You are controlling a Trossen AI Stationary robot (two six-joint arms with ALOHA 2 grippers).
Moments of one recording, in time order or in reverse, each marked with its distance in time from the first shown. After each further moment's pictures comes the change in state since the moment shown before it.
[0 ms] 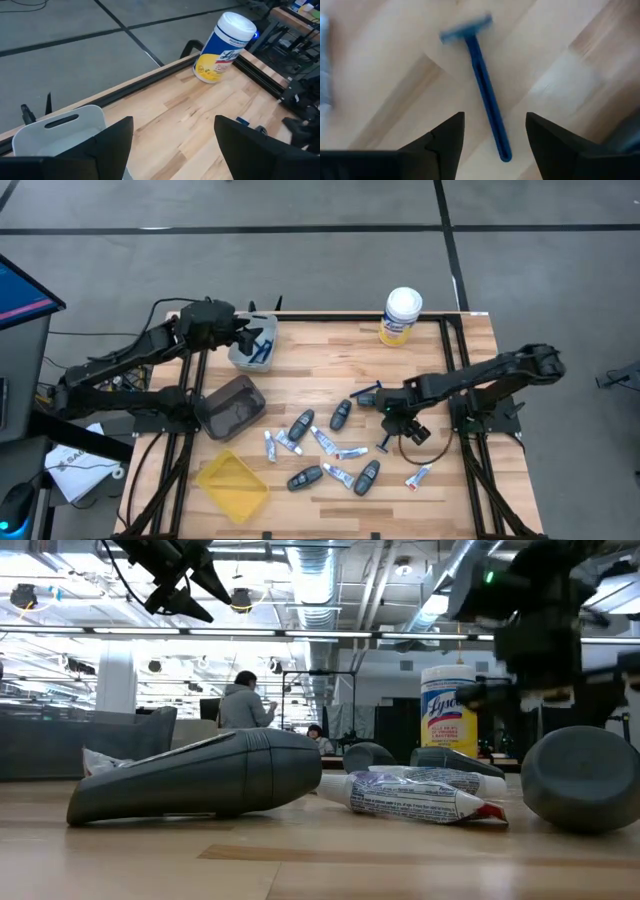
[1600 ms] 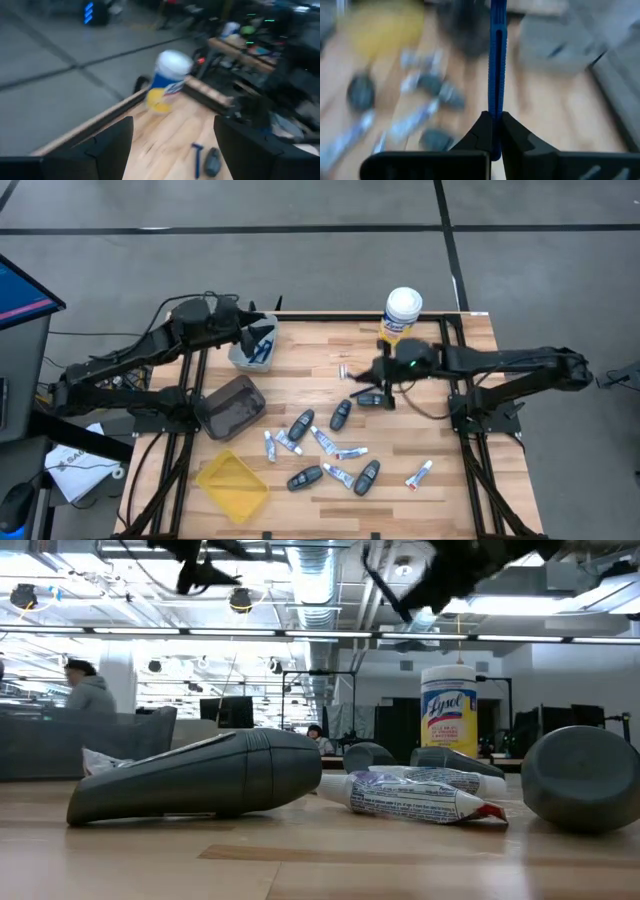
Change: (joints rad) left arm -0.059 0.009 0.000 0.282 0.152 0.103; right arm -0.182 -0.291 0.154 0.391 0.162 0.447
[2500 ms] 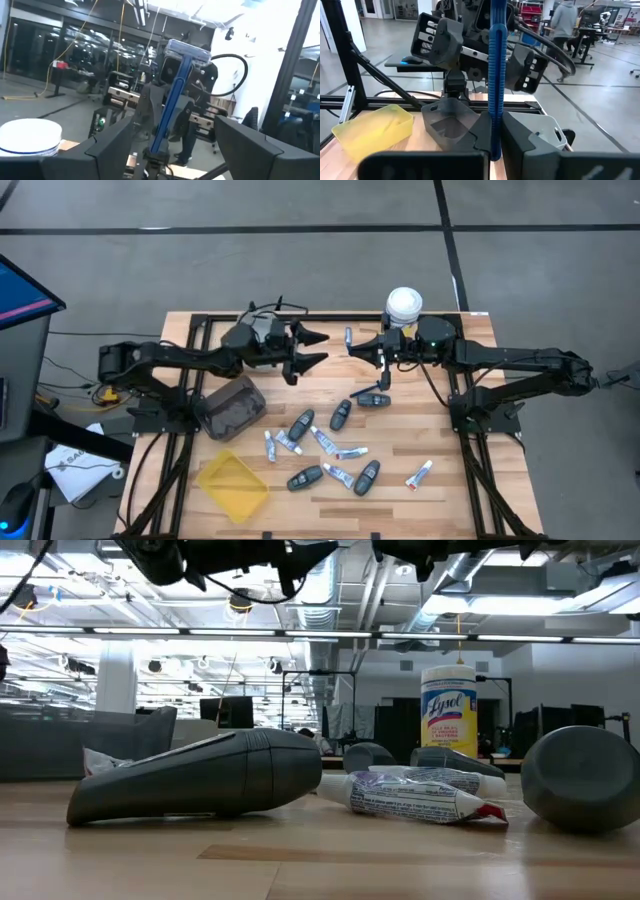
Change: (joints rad) left arm -0.202 0.540 -0.086 1.132 0.253 -0.012; right arm -0.101 -0.027 0.000 0.409 -0.107 0.072
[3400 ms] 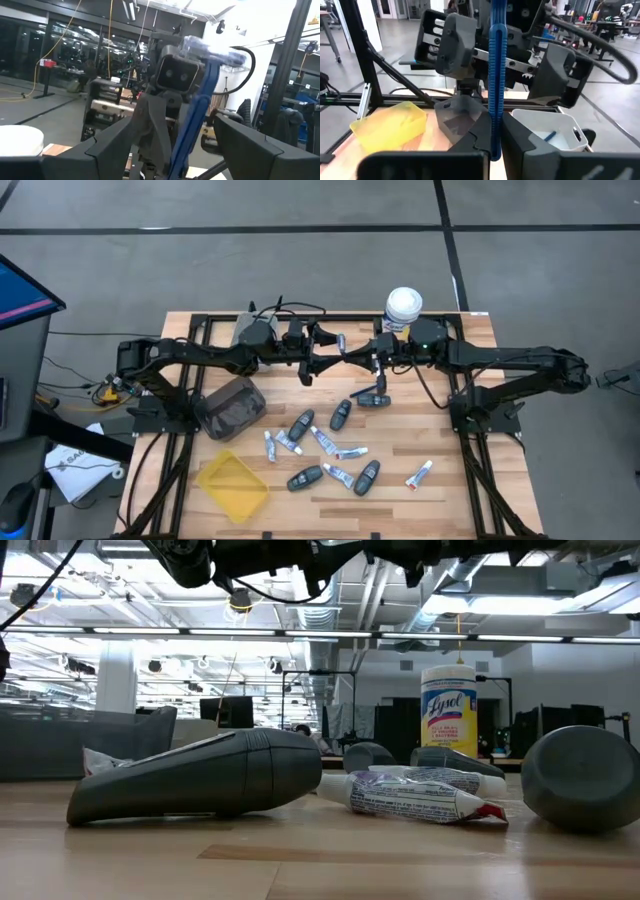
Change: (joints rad) left arm -0.007 0.145 0.140 -0.010 0.050 0.029; right arm 0.009 0.062 0.003 0.035 -0.057 0.023
